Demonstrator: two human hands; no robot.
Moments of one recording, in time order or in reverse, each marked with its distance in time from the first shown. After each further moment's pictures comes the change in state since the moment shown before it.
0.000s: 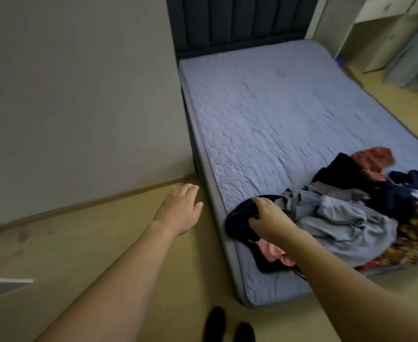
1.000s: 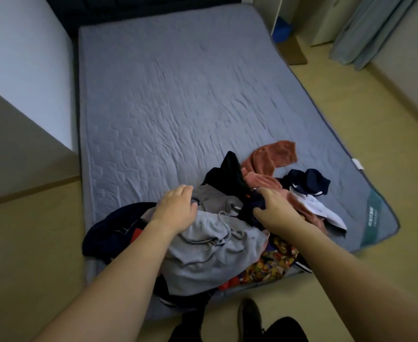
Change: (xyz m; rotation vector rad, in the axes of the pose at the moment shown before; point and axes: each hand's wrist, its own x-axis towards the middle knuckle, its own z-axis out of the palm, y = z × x) left_hand 0.297 0.533 0.169 -0.139 -0.157 -0.045; right_hand 0.105 0.569 -0.293 0.054 0.013 0.059
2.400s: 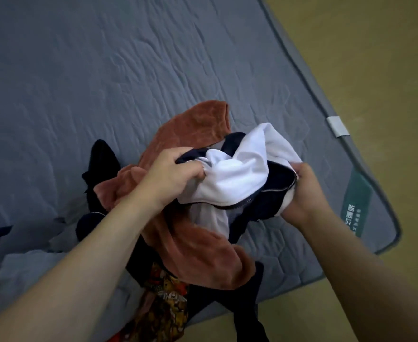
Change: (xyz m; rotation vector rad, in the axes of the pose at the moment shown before) left_hand 0.335 0.366 0.209 -0.977 -0.090 -0.128; right_hand 0.261 0.486 -0.078 1.923 -0.082 0.449
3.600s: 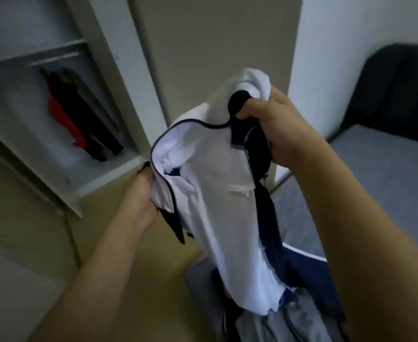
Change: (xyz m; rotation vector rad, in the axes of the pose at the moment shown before) left_hand -0.759 0.029 -0.509 -0.965 1.580 0.245; right_hand -0.594 0.464 0.686 -1.092 -1.561 -0.252
